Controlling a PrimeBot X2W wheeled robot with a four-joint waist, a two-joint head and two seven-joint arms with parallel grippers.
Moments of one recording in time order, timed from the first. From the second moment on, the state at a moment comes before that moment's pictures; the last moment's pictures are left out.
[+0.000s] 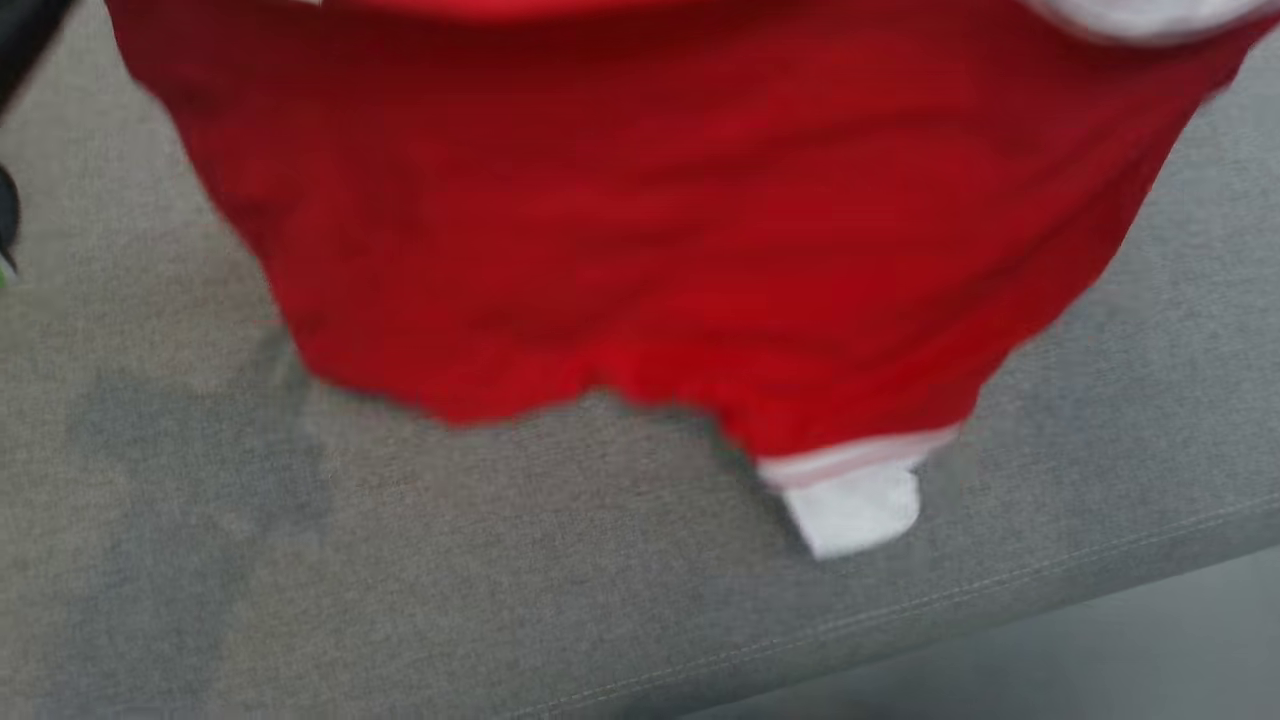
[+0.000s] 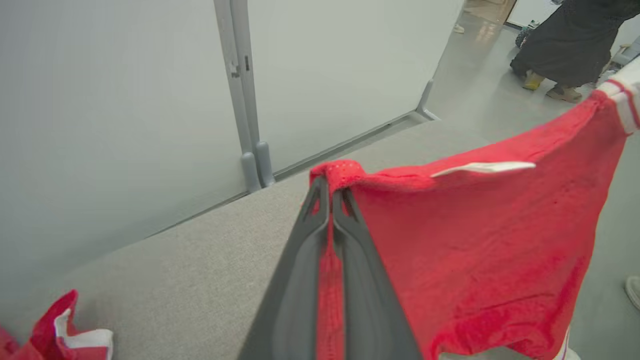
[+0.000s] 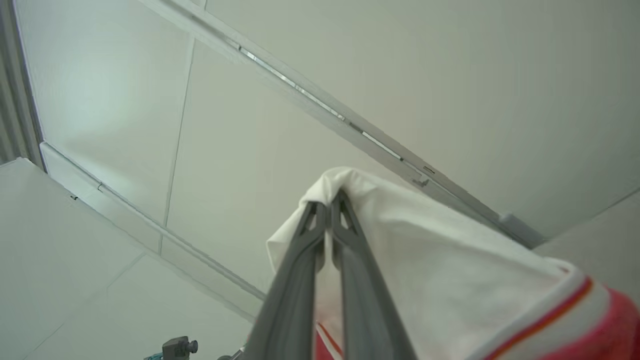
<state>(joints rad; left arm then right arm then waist) -0.68 0.63 -0.13 -0.45 -1.00 0.08 0.77 -0.50 -0.44 0.04 -0.38 1.63 -0.17 0.19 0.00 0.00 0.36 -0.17</state>
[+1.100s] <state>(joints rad) -0.40 0.37 -0.36 0.17 -0.60 -0.09 -0.04 -0.28 -0.27 0.27 0.13 1.48 0.00 -0.03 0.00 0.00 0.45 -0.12</state>
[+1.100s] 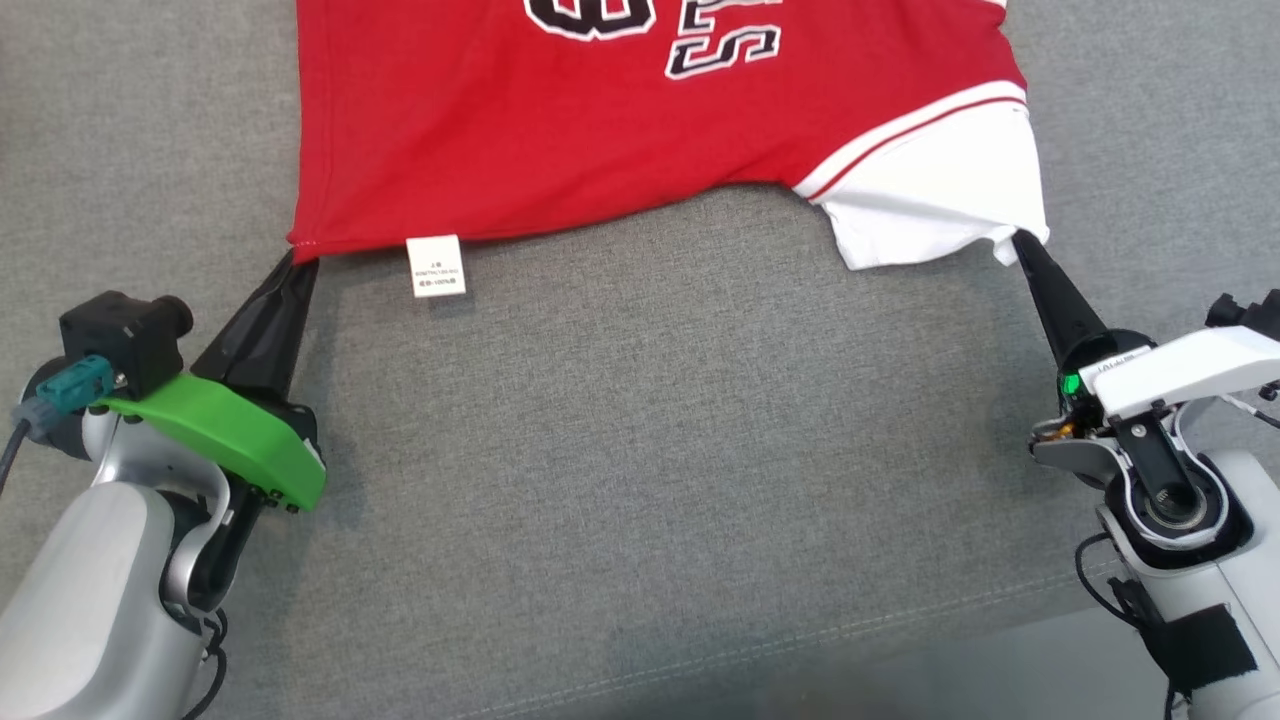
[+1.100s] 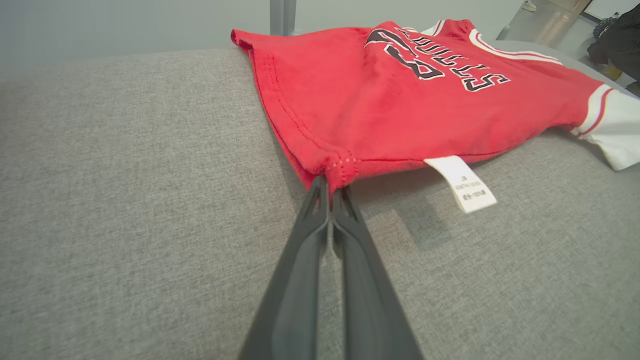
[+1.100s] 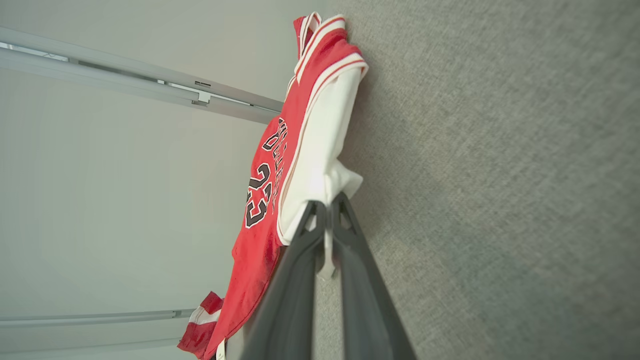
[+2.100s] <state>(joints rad) 0.10 0.44 -0.39 0.04 -0.63 -0.05 -0.16 0.31 -0.57 0.26 -0.09 1.62 0.05 0.20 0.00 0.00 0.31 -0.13</state>
